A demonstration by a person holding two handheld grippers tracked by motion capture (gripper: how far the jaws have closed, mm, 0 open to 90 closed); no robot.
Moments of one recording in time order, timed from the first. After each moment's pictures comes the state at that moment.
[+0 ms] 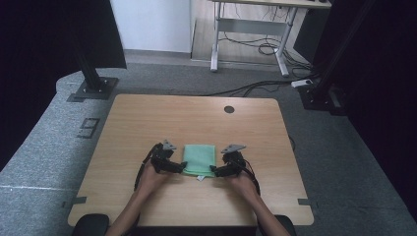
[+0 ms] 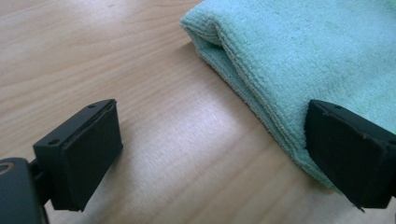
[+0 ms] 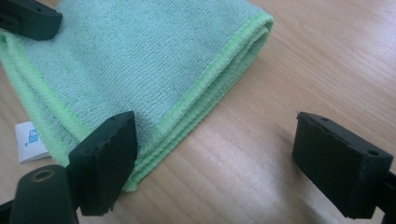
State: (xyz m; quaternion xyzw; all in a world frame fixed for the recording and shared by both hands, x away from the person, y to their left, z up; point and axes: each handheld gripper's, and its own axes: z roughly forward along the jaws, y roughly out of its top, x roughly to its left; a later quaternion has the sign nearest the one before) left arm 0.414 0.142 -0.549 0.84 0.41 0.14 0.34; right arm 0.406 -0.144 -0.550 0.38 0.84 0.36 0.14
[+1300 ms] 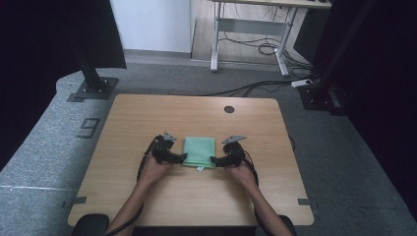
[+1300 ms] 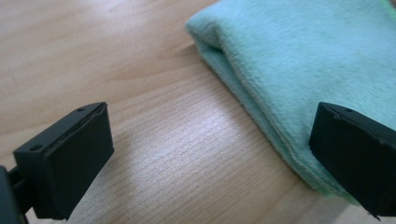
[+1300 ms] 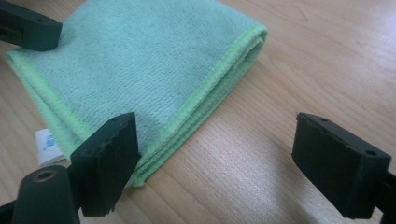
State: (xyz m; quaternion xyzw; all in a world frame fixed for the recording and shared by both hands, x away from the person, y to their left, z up) left arm 0.439 0.140 -0.539 0.82 0.43 0.15 0.34; right arm 0.436 -0.146 -0.543 0.39 0.83 0.38 0.13
